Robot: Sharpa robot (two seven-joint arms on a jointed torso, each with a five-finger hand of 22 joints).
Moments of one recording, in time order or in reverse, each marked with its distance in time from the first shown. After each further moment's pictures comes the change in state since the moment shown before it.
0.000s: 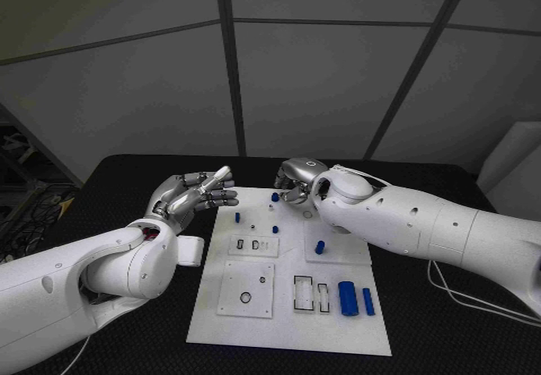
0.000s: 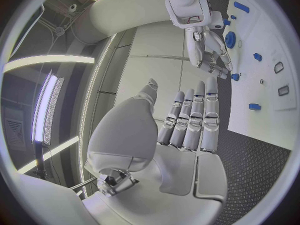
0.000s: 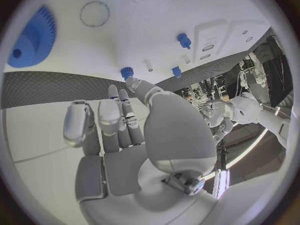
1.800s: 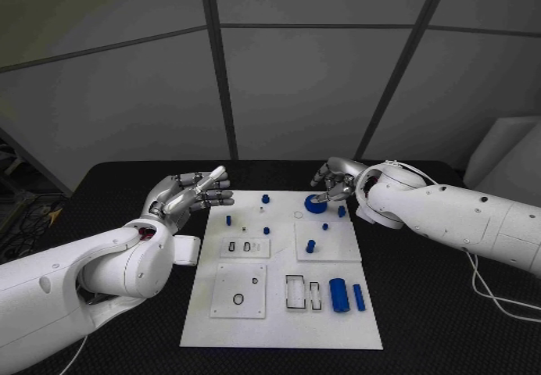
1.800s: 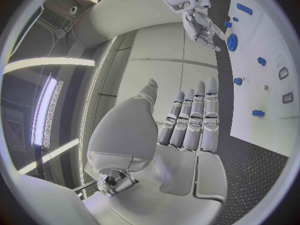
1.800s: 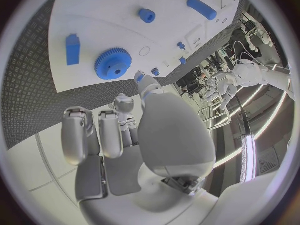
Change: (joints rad) left arm -0.002 0.012 -0.001 -0.026 0.000 0.012 -0.002; left_hand 0.000 0.000 0.000 0.000 0.000 0.000 0.000 0.000 0.000 0.000 0.000 -0.004 0.000 0.000 0.000 0.000 0.000 0.000 0.000 0.000 0.000 0.000; right arm -0.002 -0.252 0.035 0.133 0.298 0.095 -0.023; right_hand 0.108 -0.031 -0.360 0.216 0.070 -0.156 0.001 0.068 0.011 0.125 -0.025 0.994 0.936 0.007 -0.022 0.264 0.414 -0.032 0.128 -0.016 0.076 0.080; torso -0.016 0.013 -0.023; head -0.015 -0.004
